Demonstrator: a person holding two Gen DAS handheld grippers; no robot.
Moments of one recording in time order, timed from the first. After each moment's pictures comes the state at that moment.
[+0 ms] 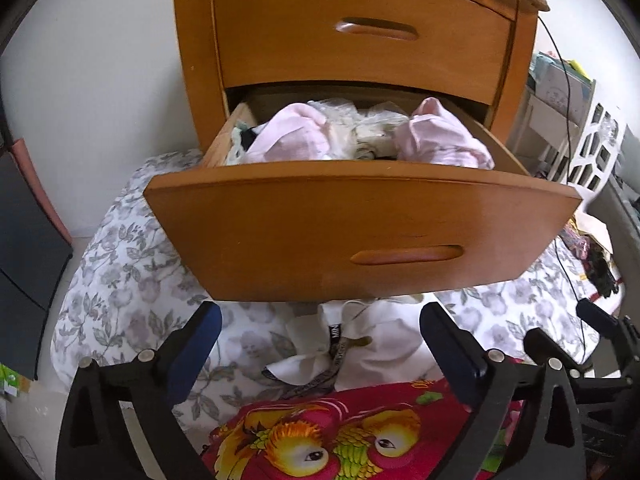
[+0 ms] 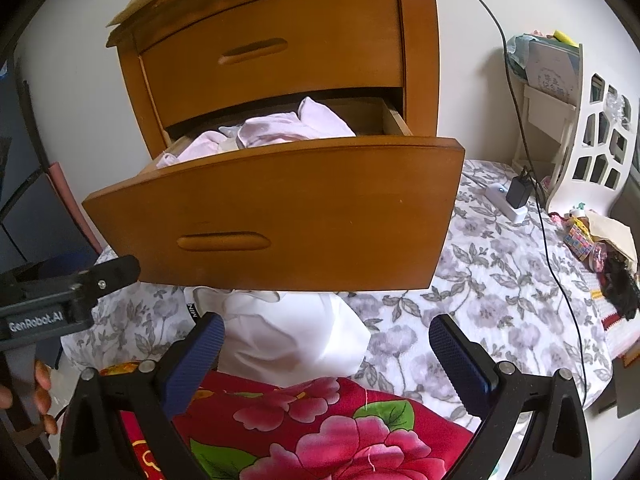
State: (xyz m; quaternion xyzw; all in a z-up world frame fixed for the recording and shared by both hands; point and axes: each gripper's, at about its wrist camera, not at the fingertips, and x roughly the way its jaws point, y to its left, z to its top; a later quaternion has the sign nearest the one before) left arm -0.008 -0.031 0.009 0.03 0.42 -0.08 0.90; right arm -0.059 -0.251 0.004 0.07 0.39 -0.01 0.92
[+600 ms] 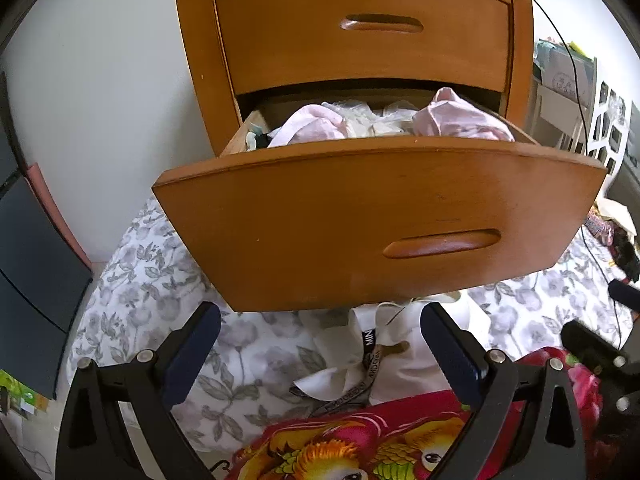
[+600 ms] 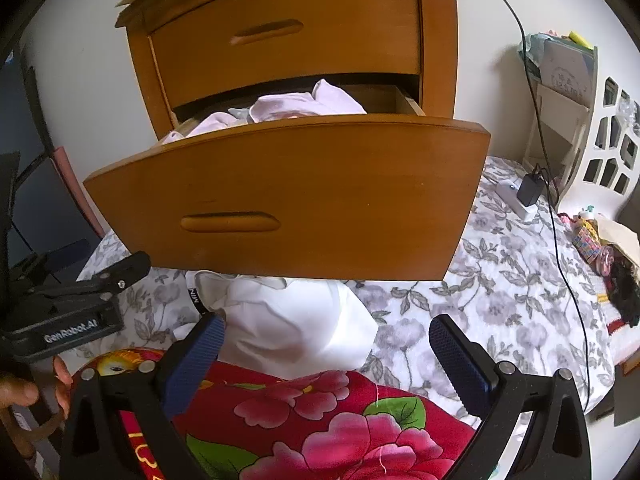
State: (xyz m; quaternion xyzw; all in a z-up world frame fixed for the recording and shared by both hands) left arm -0.010 -0.027 -0.015 0.08 0.39 -0.06 0.92; right arm -0.055 -0.242 -0.004 0.05 0.40 0.01 0.92
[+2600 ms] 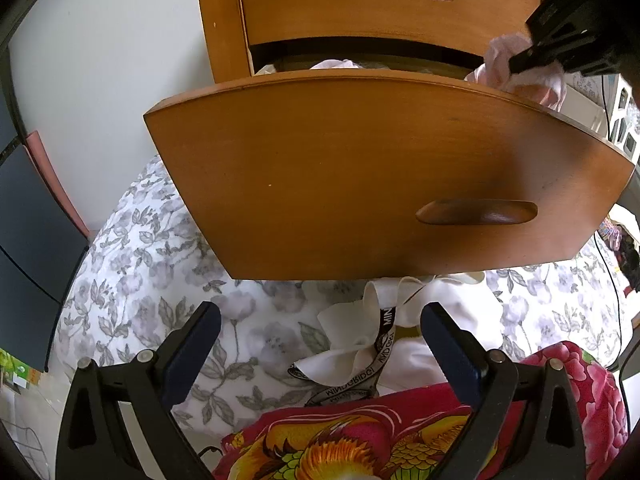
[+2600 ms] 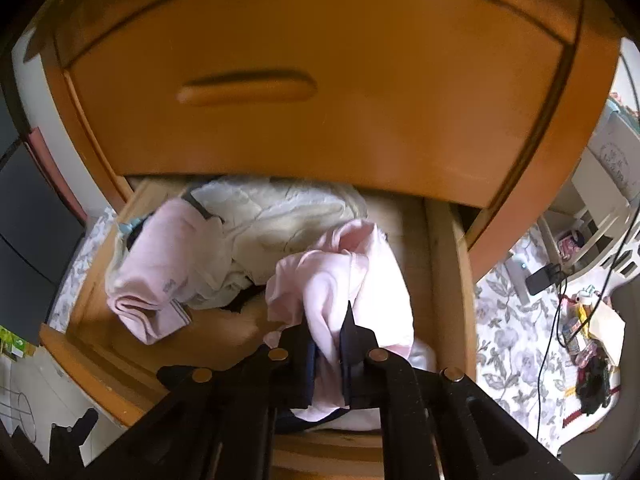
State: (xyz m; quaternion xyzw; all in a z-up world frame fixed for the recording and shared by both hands) left arm 0.004 -0.013 -0.043 0.05 0.43 -0.05 0.90; right arm 0.149 -0.238 0.073 0.00 0.47 0.00 0.88
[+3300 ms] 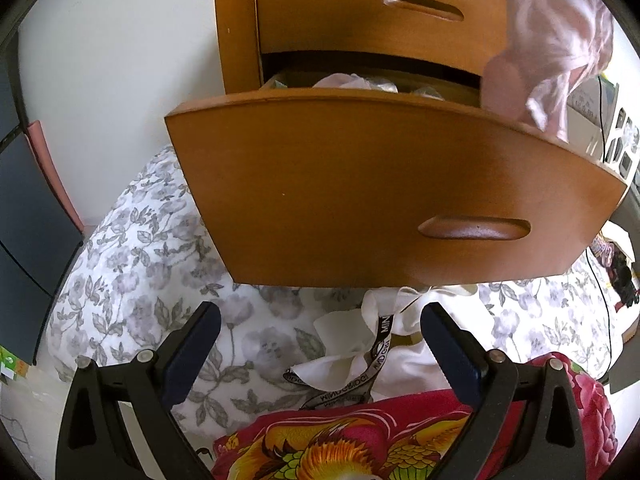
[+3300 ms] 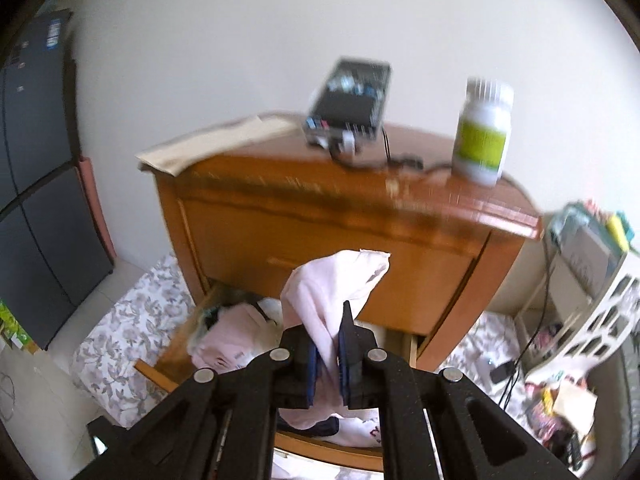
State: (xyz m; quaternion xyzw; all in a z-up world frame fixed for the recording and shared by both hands) left arm -0.001 -0.003 -0.037 0.02 0.41 -0.05 0.91; right arm 0.065 -0.218 0.245 -0.05 0.30 0.06 0.95
